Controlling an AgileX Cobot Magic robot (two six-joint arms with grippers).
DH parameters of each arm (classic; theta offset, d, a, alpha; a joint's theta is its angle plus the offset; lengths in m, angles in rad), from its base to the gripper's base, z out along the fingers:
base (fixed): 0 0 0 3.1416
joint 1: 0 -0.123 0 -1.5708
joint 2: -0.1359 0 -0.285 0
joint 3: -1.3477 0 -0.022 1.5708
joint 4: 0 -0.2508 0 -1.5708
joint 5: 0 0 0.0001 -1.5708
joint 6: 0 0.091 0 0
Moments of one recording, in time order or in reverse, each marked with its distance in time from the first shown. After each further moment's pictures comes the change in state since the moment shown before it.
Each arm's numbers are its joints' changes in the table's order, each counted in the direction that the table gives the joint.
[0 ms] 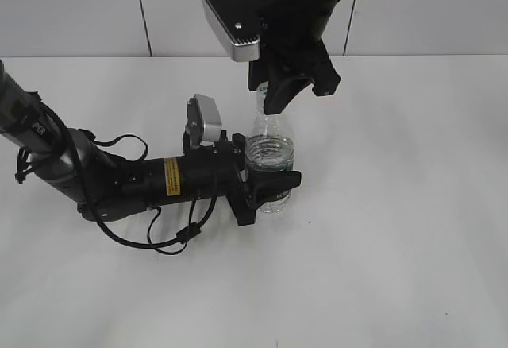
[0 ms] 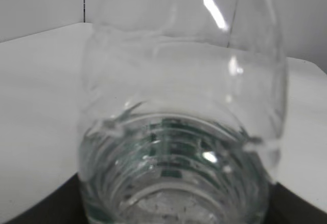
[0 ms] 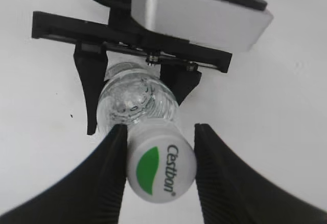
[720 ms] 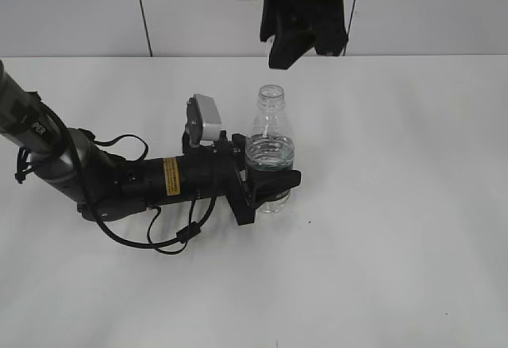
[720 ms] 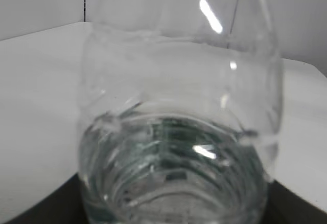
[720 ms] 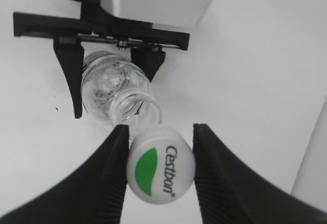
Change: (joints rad) left arm 0.000 0.000 0.002 0.000 0.000 -0.012; right arm -0.005 0.091 0.000 0.044 0.022 0.087
